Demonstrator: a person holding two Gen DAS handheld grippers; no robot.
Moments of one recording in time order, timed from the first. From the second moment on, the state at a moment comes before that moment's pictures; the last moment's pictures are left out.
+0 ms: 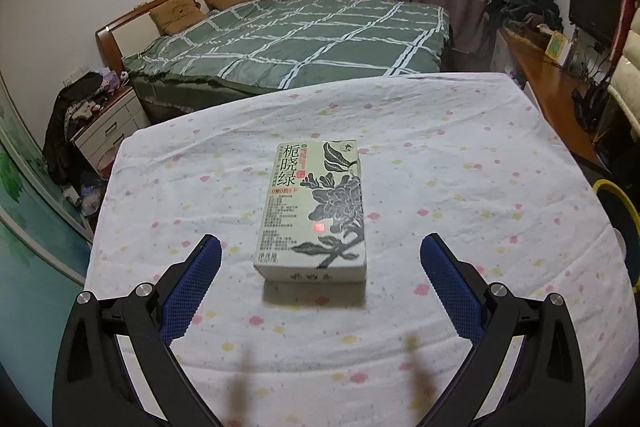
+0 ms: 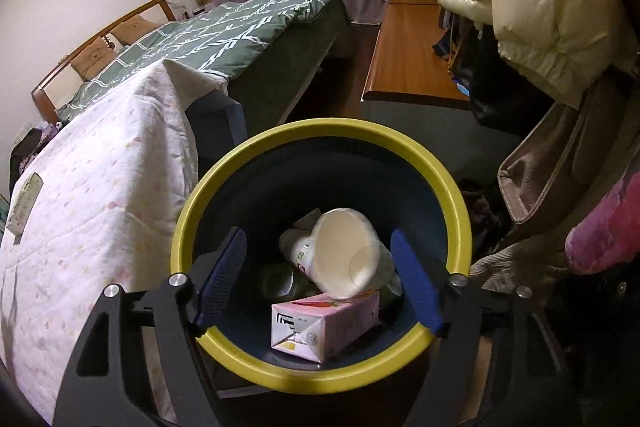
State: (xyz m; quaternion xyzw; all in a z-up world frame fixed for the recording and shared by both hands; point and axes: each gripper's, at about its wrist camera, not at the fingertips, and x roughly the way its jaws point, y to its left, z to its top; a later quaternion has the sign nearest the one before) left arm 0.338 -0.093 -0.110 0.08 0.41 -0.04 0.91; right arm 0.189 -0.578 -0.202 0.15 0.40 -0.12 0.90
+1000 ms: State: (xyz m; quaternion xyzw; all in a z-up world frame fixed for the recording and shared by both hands) left arm 0.447 -0.098 -0.166 0.07 0.51 -0.03 0.86; right arm 0.198 -0.556 -0.188 0.13 0.39 -0.09 0.91
